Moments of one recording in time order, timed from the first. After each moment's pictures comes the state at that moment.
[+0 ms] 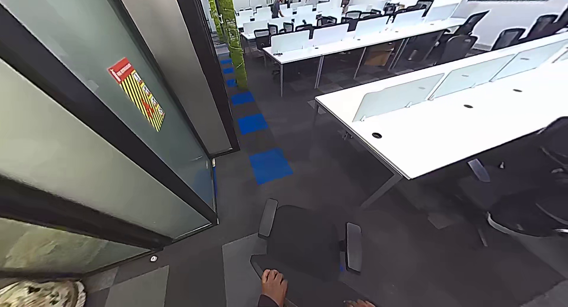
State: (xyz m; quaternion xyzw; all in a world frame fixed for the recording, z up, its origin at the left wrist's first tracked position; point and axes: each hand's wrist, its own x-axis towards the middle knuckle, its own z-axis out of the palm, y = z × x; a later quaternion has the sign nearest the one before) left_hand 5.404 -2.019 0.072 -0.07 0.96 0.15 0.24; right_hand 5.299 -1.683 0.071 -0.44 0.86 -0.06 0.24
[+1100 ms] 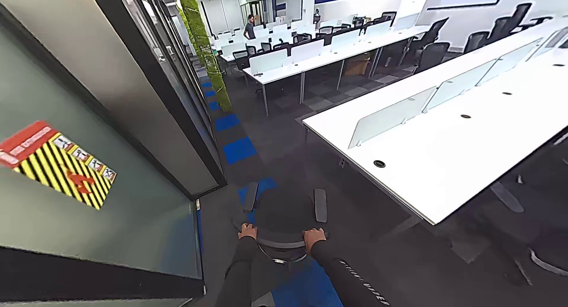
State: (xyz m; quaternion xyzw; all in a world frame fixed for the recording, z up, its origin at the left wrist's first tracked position) left_hand 4.899 -2.283 0.069 -0.28 0.92 0.13 0.26; right_hand 4.827 -2.006 0.088 -0.25 0.92 0.05 0.29
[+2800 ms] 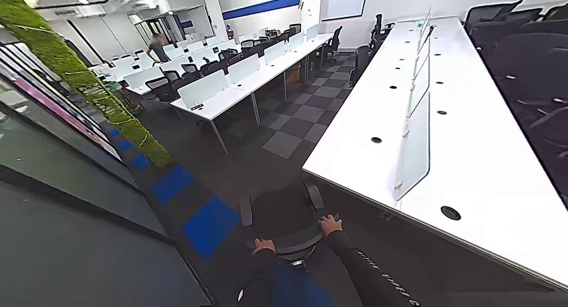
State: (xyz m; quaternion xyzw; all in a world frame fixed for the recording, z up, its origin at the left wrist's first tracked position) left_hand 4.155 -2.589 0.081 -0.09 0.93 -0.05 0.36; right_hand 4.134 -2.318 0.074 0.03 0.96 -0.04 0.27
